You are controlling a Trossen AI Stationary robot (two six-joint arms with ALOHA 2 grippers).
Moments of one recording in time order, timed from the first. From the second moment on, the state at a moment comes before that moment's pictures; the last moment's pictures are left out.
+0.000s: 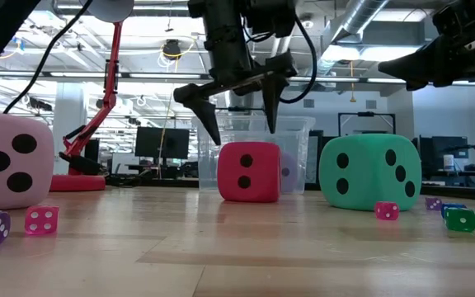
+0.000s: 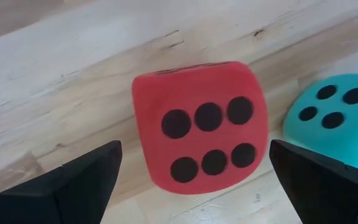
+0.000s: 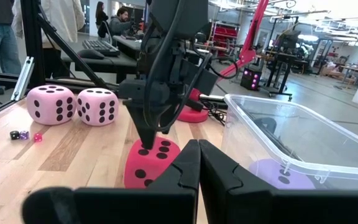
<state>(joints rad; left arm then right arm) 0.03 2.06 1.75 -0.99 -0.06 -1.14 0.05 0.20 0.08 0.10 0.18 -0.16</state>
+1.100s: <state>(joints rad) 0.04 2.07 1.65 -0.82 -0.05 -1.11 0.05 0.20 0.08 0.10 0.18 -0.17</state>
